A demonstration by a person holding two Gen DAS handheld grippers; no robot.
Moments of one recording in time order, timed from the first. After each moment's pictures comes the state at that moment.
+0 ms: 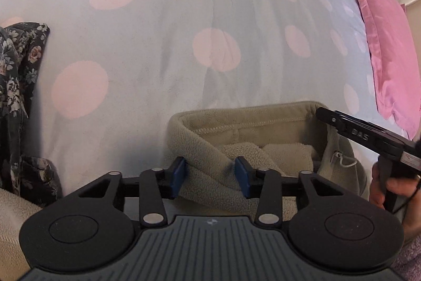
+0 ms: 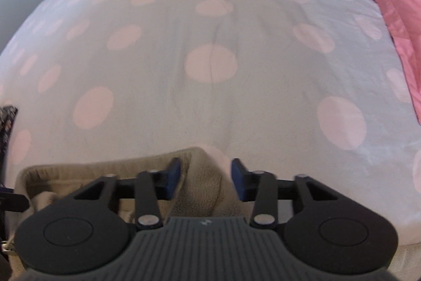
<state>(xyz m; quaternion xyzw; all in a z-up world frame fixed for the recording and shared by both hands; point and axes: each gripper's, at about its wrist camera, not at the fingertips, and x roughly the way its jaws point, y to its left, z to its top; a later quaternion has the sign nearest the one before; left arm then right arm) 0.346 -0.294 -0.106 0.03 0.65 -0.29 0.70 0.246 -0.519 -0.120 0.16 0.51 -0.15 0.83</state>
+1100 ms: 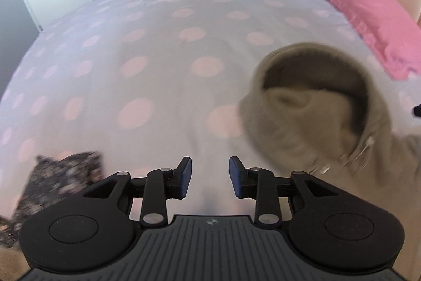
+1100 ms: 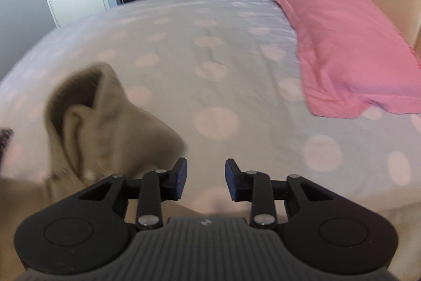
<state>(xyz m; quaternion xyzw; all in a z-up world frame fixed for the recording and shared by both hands) 0.300 -0.279 -0.030 0.23 0.43 -0.30 0.82 0.069 -0.587 -0.066 0.14 0.39 -0.24 0.88</state>
